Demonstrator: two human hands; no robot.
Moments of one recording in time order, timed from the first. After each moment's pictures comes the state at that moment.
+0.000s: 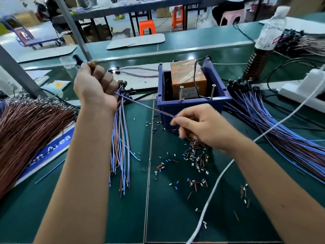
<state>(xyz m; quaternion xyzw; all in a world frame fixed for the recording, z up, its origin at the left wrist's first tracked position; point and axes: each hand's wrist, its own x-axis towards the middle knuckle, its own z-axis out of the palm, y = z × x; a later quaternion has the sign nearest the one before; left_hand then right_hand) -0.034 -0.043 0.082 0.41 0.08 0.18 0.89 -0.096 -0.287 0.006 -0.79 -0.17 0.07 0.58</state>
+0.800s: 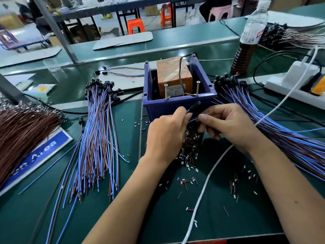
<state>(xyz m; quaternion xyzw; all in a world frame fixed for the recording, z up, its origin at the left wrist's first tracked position) -0.099 -0.166 -0.019 0.88 -0.27 0.28 0.26 -0.104 -0.362 -0.027 -0.72 -0.10 -0.01 0.68</state>
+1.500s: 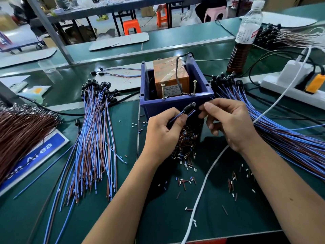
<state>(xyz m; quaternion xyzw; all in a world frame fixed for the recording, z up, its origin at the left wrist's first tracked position) -0.091 -0.159 -0.036 0.80 -0.23 0.14 0.54 -0.103 -0.357 -0.030 -0.66 -0.04 -0.10 0.75</state>
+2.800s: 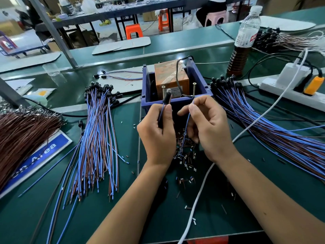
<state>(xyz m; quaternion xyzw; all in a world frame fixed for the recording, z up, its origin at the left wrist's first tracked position) -0.103 -0.171 -0.032 0.74 -0.12 0.36 0.55 -0.115 -0.300 -0.027 -0.64 -0.09 -0.20 0.73</state>
